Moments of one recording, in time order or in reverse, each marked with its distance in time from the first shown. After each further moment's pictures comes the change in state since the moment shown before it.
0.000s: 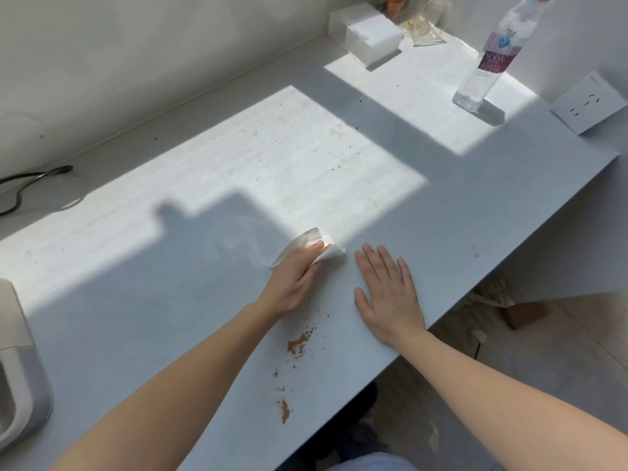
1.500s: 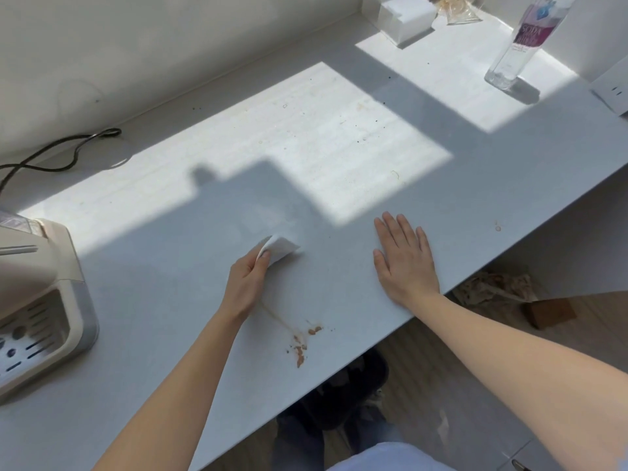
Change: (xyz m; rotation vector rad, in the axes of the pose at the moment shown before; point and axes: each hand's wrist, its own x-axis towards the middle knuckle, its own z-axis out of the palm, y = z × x) left_hand -0.109 -0.005 -0.035 -0.384 0.373 -0.469; right_hand 0.001 0.004 0.008 0.004 0.042 -0.018
